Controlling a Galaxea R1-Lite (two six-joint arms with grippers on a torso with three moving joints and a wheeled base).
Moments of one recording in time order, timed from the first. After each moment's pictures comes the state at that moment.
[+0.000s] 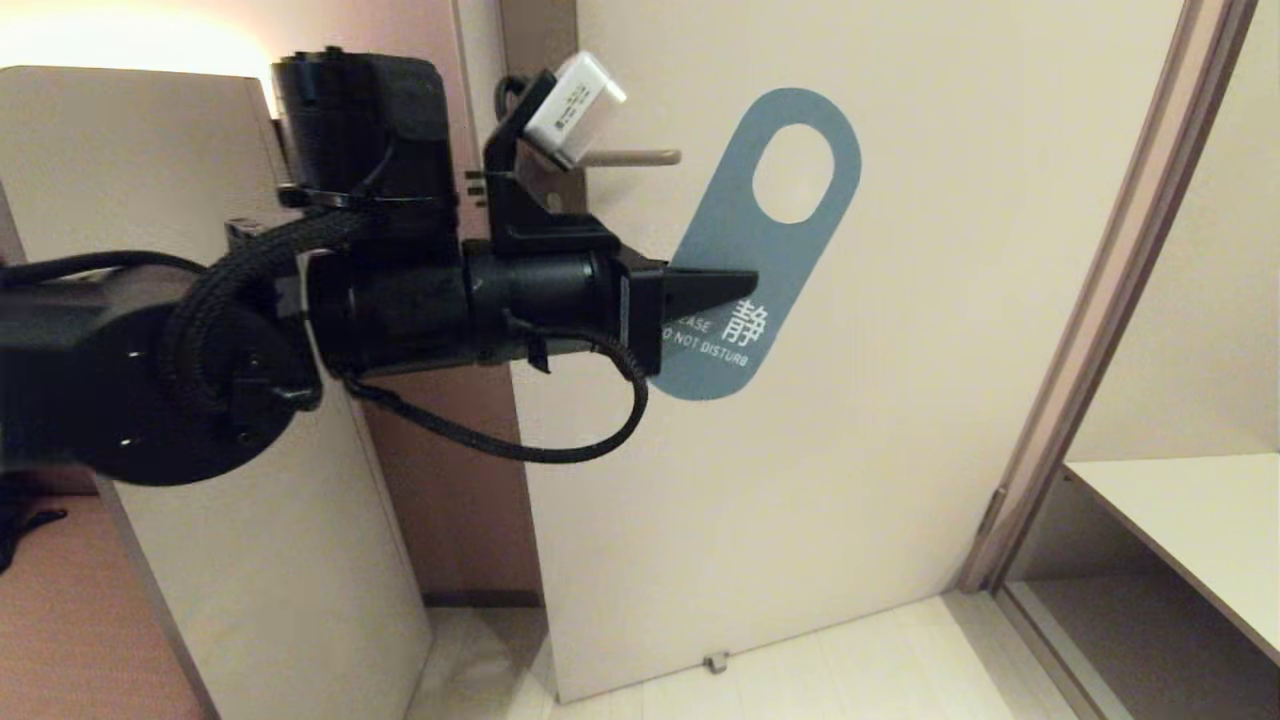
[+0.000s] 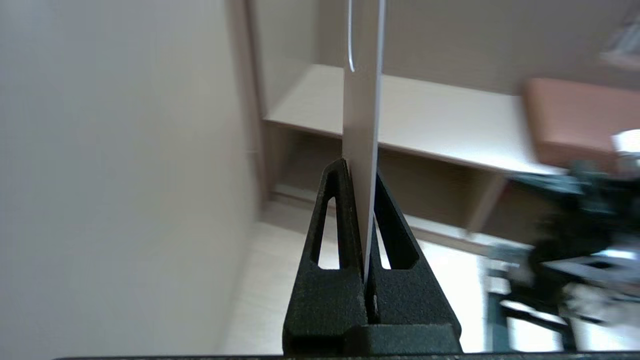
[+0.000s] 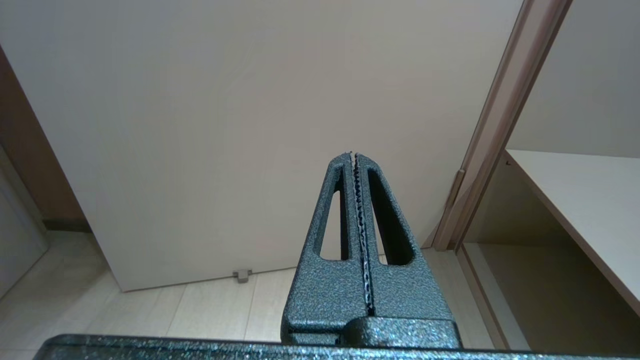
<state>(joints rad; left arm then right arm) -0.69 1.70 -1.27 -0.37 -0.57 -0.05 0.00 0.00 0.00 0.00 0.00 -0.03</state>
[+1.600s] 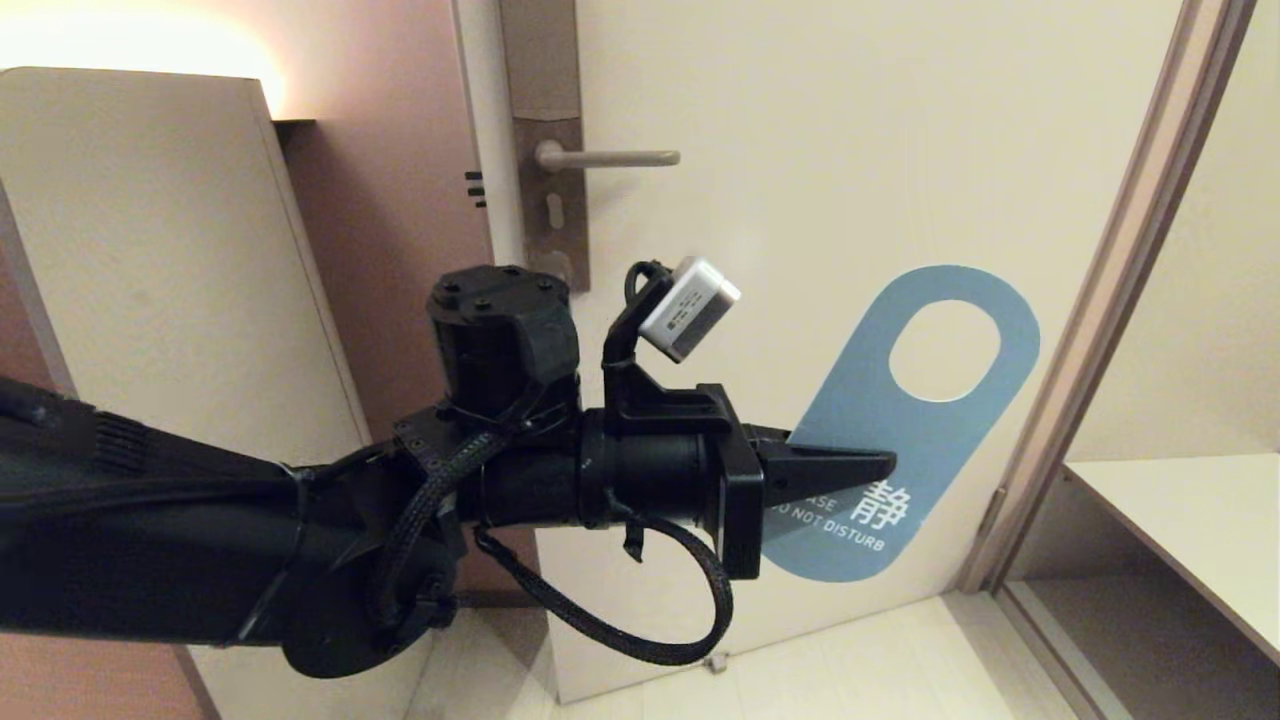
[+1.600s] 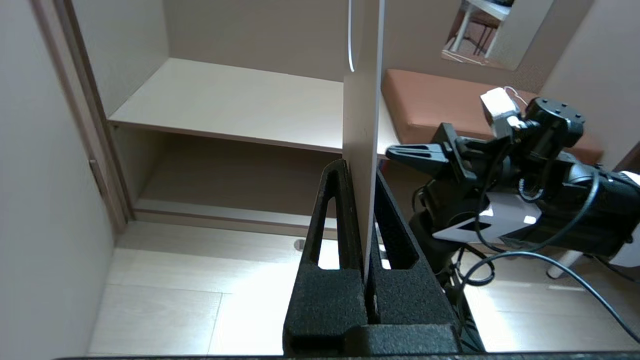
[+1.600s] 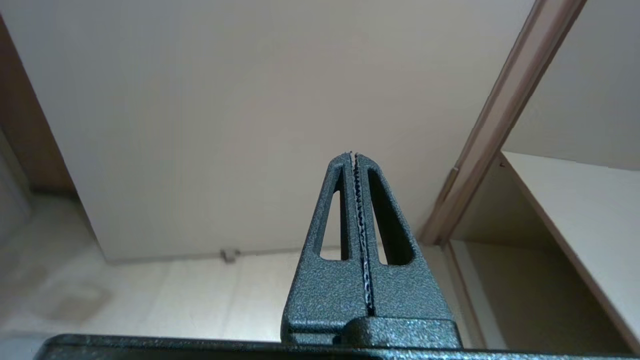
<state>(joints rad) -0.83 1.86 -1.00 -0.88 -0.76 -0.24 0.00 0.00 -0.03 0.07 0.02 -0.11</state>
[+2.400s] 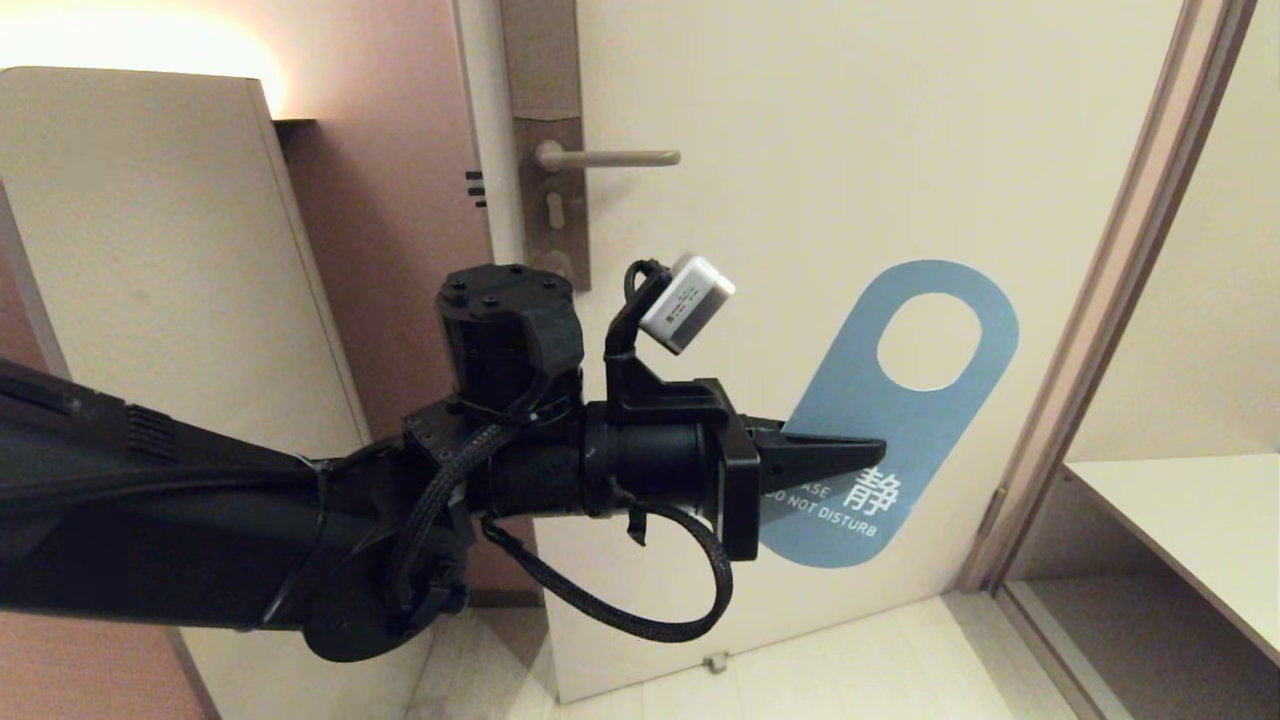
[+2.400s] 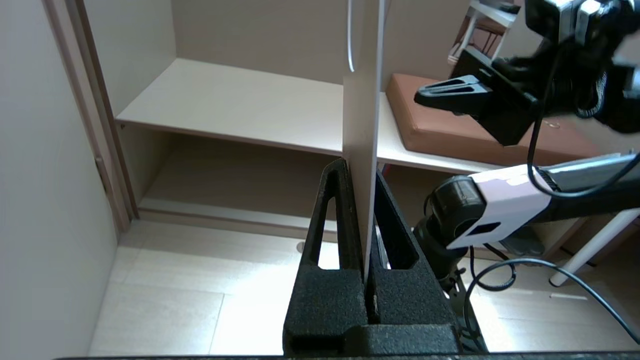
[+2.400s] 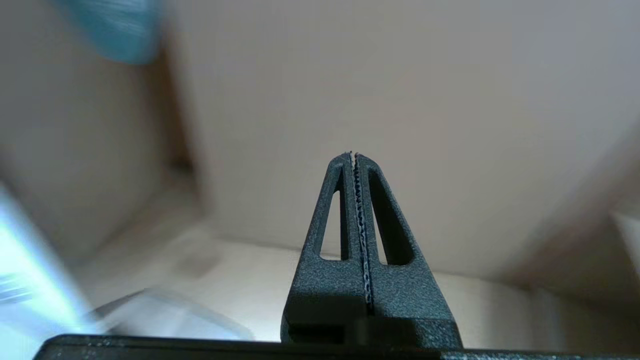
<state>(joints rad) -0.81 1.88 -1.02 -0.89 -0.76 -0.25 0.00 0.51 -0.43 0.06 0.33 -0.08</state>
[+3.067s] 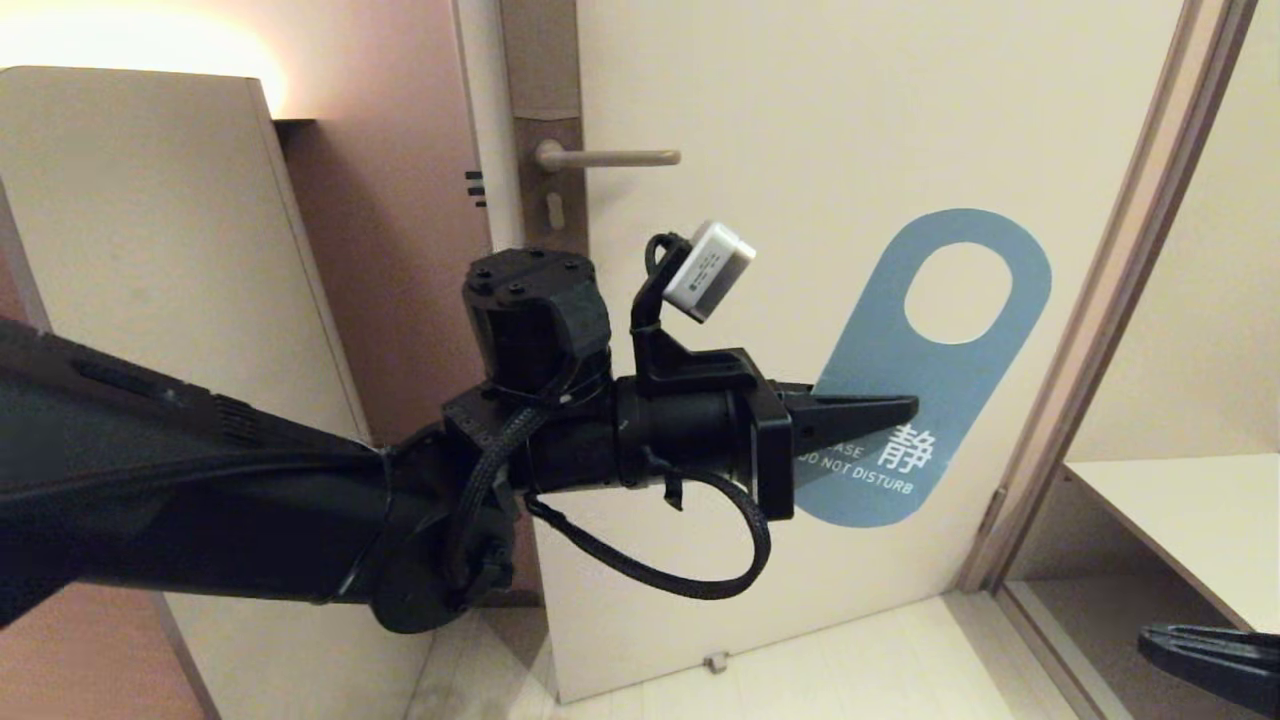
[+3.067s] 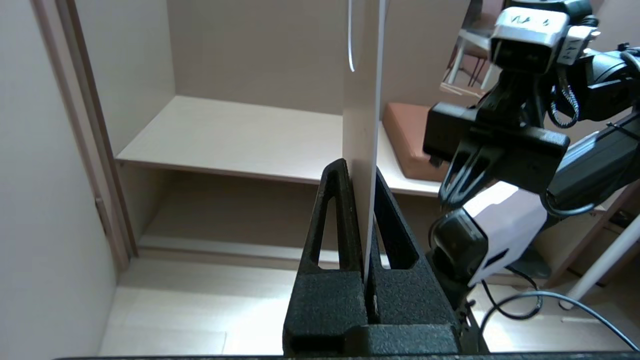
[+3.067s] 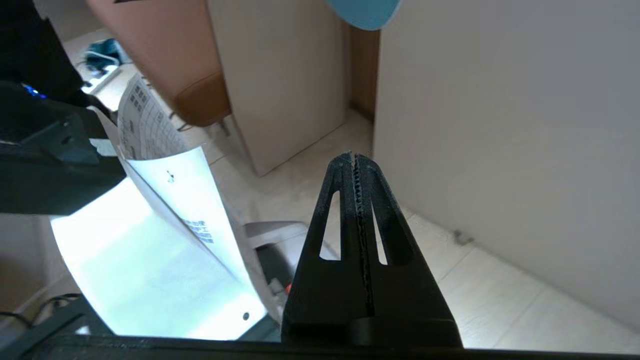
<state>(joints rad) -0.83 1.95 -1.11 -0.99 -0.75 -0.31 0.19 0.85 -0.53 0.06 0.67 -0.05</state>
